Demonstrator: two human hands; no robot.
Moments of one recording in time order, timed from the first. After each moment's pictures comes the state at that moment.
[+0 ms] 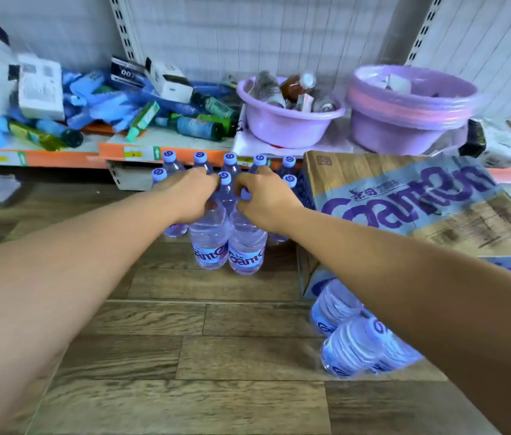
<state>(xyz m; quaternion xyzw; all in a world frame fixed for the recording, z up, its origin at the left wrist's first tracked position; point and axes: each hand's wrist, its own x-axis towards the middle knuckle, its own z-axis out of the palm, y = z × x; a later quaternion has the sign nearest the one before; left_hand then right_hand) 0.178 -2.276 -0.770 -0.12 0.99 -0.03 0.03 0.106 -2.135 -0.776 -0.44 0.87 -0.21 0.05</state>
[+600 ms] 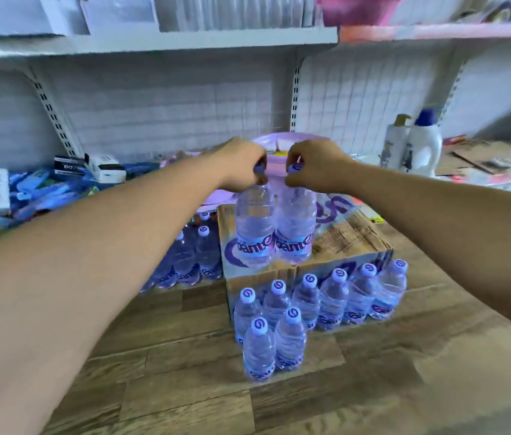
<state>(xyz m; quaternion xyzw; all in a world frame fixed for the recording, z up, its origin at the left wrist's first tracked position) 0.119 -2.026 -0.573 0.03 1.00 0.02 -0.06 0.062 -1.879 -0.584 -0.33 0.93 -0.13 -0.10</state>
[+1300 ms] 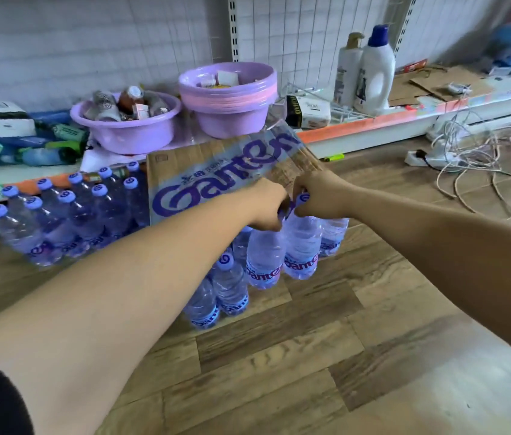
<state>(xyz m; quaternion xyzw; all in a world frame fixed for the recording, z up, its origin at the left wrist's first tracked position) 0.094 -1.867 -0.715 0.13 0.98 0.02 0.14 0.055 -1.736 -0.721 -0.24 0.96 -0.10 0.08</state>
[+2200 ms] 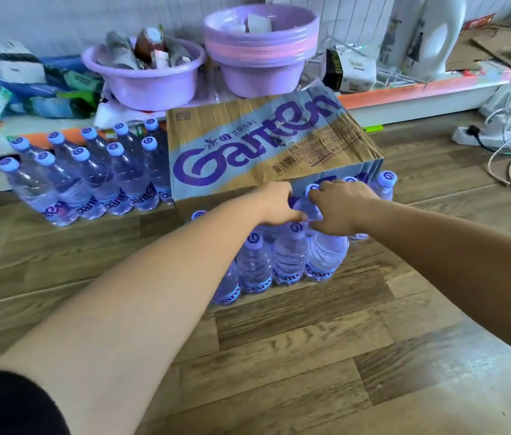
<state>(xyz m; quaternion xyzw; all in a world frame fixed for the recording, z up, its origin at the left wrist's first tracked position) 0.090 -1.911 -0.787 0.00 0.97 0.19 0.17 0.049 -1.766 -0.797 -0.32 0.93 0.14 0.07</state>
